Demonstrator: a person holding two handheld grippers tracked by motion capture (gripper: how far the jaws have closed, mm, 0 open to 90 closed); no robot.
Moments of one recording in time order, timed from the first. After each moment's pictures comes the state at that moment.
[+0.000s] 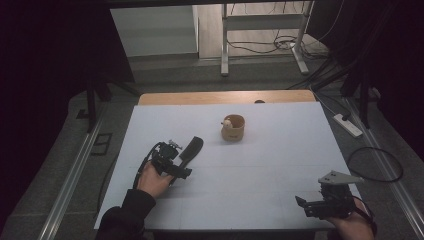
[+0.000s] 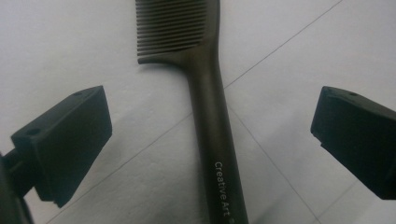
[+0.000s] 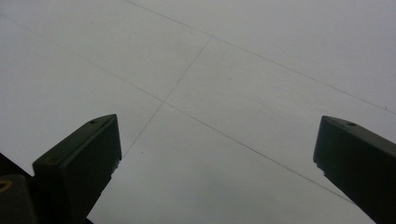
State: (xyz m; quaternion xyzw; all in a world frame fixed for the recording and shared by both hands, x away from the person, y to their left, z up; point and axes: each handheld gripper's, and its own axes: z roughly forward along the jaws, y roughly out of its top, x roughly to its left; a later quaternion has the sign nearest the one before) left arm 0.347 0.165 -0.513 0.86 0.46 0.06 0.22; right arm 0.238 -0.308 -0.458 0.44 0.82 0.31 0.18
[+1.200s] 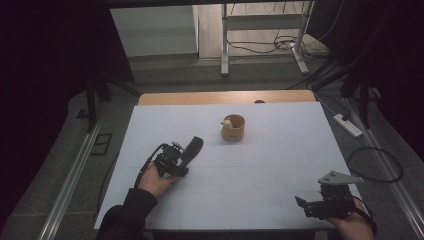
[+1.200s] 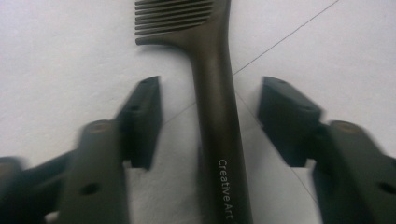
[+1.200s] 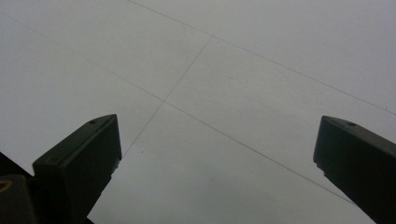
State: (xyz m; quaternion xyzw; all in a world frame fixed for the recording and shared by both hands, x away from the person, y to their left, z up) left arm 0.347 0.157 -0.514 0.86 0.47 0.06 0.17; right arm 0.238 -0.307 -0.459 0.44 0.82 0.31 0.18
